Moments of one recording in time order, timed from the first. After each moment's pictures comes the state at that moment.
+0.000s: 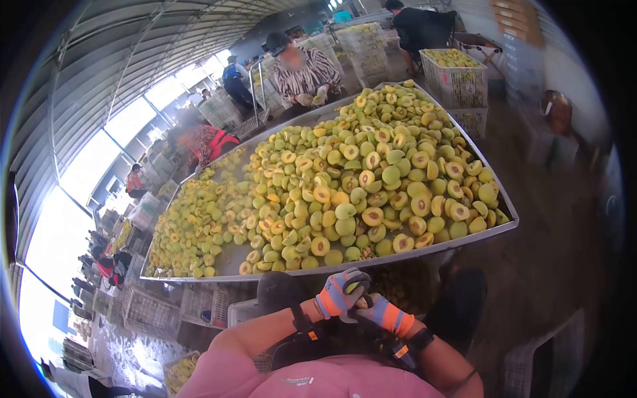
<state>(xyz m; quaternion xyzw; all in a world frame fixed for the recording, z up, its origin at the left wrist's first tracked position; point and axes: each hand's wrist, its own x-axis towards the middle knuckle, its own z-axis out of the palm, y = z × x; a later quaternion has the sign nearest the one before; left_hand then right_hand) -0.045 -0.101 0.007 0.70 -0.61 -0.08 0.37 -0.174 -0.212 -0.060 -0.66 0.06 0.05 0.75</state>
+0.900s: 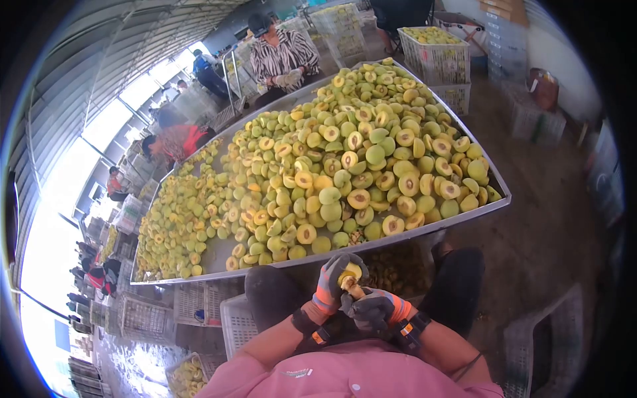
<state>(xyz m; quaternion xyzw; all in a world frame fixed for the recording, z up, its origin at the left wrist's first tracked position) -0.052 -0.109 -0.002 0.64 -0.54 -0.12 0.53 -0.195 -0.212 -0.046 -0.18 -0.01 0.20 0.96</state>
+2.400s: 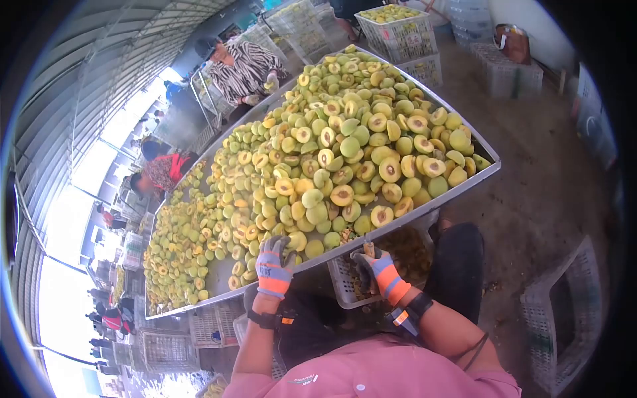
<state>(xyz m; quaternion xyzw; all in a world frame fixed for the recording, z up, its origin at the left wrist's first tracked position) 0.053 -0.071 0.022 0.82 -0.53 0.17 0.17 -0.147 -0.231 -0.055 -0.39 0.32 -0.10 0.86</state>
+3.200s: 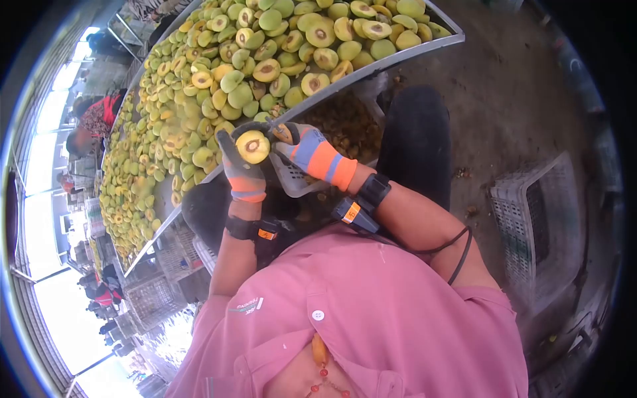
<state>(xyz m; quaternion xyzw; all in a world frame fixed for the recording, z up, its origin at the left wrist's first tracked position) -0.028 -0.111 -0.040 0.63 -0.34 -0.19 0.67 -0.146 -0.215 -0.070 -0.57 0.16 -0.23 0.77</state>
